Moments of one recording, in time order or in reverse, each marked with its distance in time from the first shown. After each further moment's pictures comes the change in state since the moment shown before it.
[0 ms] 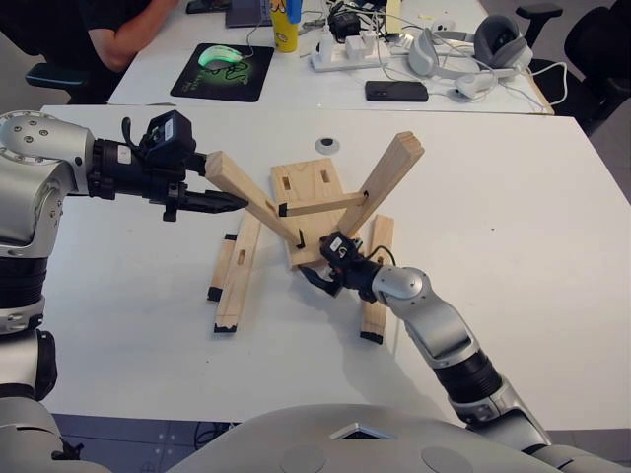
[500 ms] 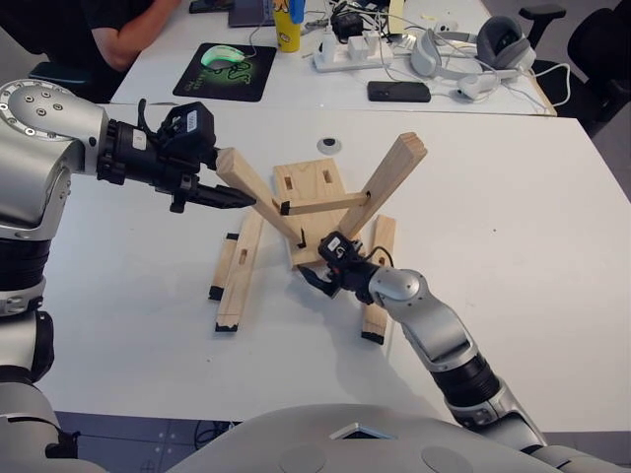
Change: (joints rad) left arm -0.150 0.013 -0.120 -0.035 0.072 0.104 -0.019; right arm 0.002 0.033 0.012 -0.060 -0.005 0.113 -0.054
